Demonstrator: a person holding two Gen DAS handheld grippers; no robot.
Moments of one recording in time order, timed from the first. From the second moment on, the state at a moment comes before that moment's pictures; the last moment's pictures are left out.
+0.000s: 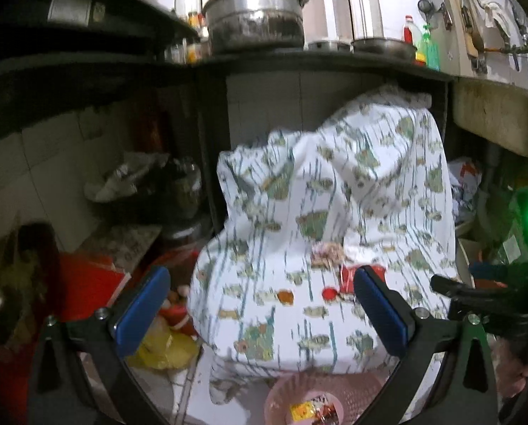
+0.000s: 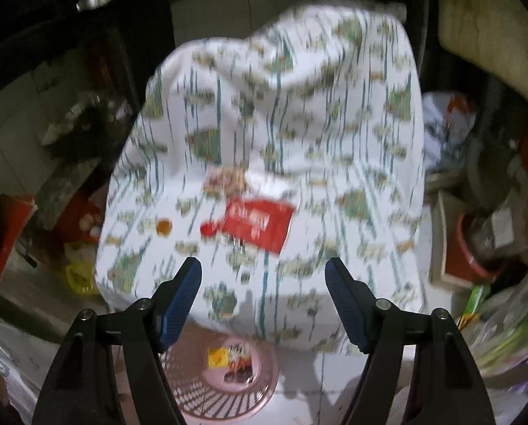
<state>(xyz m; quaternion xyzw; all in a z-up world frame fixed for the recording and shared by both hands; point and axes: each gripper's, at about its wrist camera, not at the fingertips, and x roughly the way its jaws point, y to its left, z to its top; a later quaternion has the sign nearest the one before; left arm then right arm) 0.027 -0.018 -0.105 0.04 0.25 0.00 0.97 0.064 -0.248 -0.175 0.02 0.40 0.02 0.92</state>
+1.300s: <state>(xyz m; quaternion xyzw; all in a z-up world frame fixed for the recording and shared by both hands) 0.196 0.010 -0.133 0.04 0.34 0.04 0.94 0.185 -0.276 -0.186 0.00 0.38 -0.03 0.92</state>
